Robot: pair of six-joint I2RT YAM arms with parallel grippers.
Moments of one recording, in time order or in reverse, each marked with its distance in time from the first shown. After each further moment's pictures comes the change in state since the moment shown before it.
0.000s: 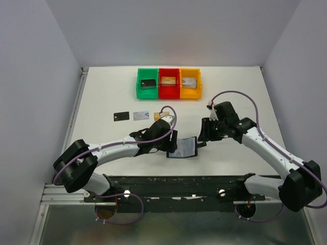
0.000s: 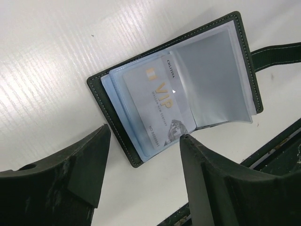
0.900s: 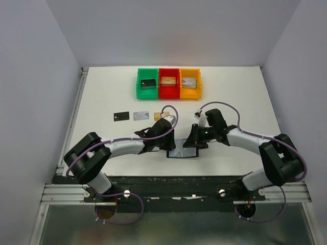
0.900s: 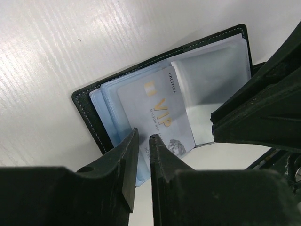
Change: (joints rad) left arm 0.035 0.114 0.001 0.124 0.090 -0.071; right arm 0.002 0.228 -0.206 0.590 -0.427 0.221
